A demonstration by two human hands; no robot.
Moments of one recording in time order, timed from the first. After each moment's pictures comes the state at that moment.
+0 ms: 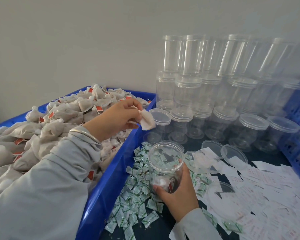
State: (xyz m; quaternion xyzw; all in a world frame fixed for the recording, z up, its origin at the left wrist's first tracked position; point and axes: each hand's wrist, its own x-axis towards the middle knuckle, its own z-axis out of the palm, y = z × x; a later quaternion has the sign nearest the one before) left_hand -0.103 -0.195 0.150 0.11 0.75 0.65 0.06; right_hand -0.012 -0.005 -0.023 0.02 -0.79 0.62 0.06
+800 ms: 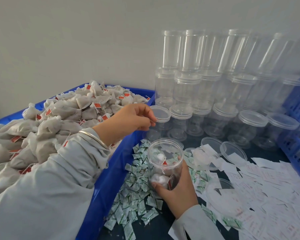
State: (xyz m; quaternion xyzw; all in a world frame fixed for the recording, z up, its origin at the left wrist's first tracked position) left_hand -0.088 -0.170 0.145 0.15 0.80 0.58 0.04; right_hand -0.014 -0.006 -0.025 0.02 -0.76 0.64 0.06
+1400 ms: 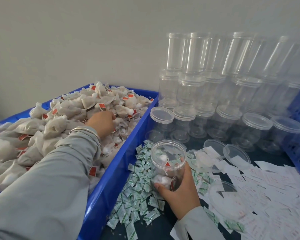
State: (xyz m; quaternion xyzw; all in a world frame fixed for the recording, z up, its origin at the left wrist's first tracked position) left_hand -0.144 -0.251 0.103 -0.05 0.99 0.10 -0.07; right_hand -0.013 -0.004 -0.025 0.02 -0.78 0.62 0.06
